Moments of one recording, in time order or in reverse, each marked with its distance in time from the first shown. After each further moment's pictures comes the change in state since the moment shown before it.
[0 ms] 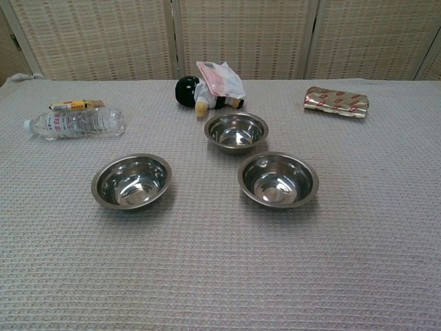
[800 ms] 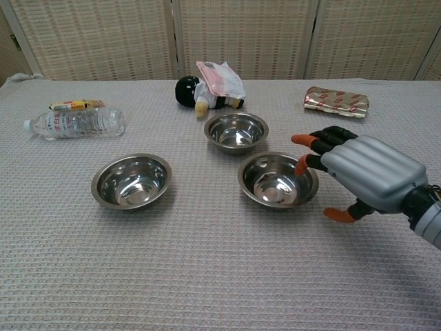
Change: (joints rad) left arm 0.017 0.027 -0.006 0.004 -0.024 0.004 -0.071; right arm 0.501 -0.347 0.192 0.148 -0.009 -0.581 -0.114
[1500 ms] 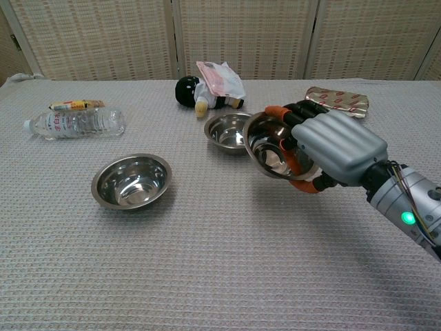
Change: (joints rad) left arm 0.014 0.008 0.009 0.011 0.044 0.049 -0.035; right arm 0.096 -0.097 0.054 0.132 -0.023 0.071 0.090
